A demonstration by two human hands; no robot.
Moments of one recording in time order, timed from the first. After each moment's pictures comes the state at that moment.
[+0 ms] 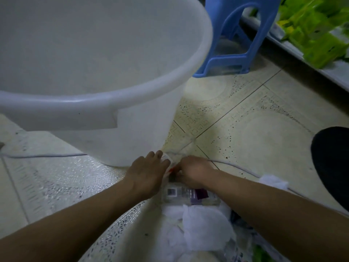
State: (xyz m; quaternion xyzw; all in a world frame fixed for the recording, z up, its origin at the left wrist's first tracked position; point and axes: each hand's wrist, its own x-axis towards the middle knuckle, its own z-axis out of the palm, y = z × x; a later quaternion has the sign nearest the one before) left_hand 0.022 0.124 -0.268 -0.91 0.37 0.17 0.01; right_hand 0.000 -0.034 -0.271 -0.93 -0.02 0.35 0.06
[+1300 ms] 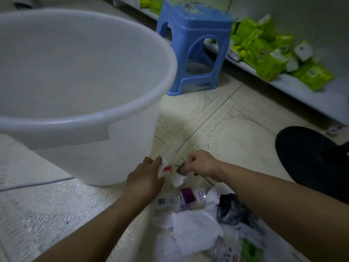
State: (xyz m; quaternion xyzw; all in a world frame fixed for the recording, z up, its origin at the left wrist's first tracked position) left_hand 0.012 0.104 -0.263 -0.93 0.27 0.11 -0.21; right_hand -0.020 -0.091 -0.224 -0.84 0.26 0.21 0.42
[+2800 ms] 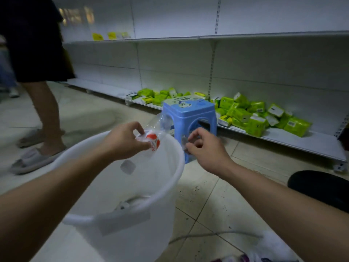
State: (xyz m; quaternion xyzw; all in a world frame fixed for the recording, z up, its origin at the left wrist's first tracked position) left_hand 0.165 0.147 0.035 -0.92 0.27 0.00 -0.29; right_hand 0.038 -0.047 -0.007 -0.85 0.17 -0.23 0.45
